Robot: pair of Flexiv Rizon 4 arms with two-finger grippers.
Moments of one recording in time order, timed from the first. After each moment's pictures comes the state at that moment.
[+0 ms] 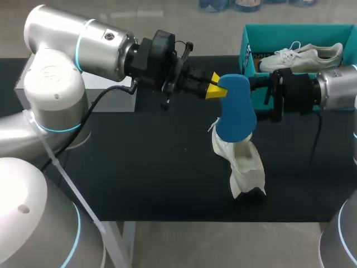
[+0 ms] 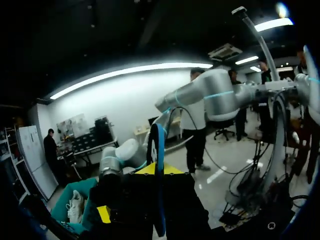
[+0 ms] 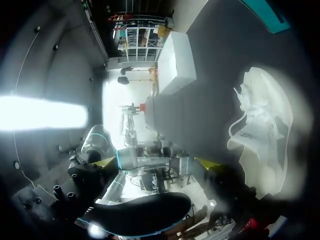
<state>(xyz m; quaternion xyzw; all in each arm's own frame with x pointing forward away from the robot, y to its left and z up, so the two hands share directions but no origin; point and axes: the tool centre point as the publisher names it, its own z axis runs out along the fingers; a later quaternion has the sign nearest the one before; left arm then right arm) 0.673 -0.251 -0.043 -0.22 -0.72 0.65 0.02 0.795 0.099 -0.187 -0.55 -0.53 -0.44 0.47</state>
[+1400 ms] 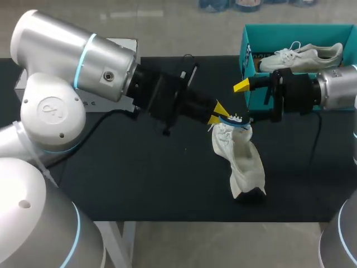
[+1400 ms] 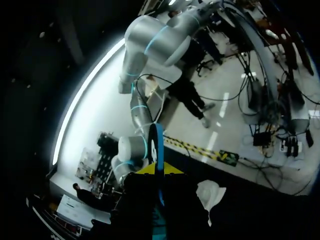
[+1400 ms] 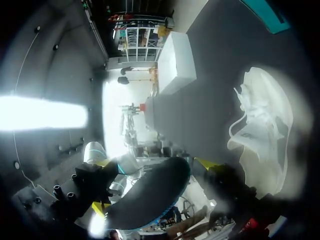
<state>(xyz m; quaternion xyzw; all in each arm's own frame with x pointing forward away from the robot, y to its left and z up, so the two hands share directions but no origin) 0.660 -0.253 -0.082 -0.47 -0.68 0.51 -0.23 0.795 0.099 -0.187 -0.55 -0.53 -0.44 0.47</state>
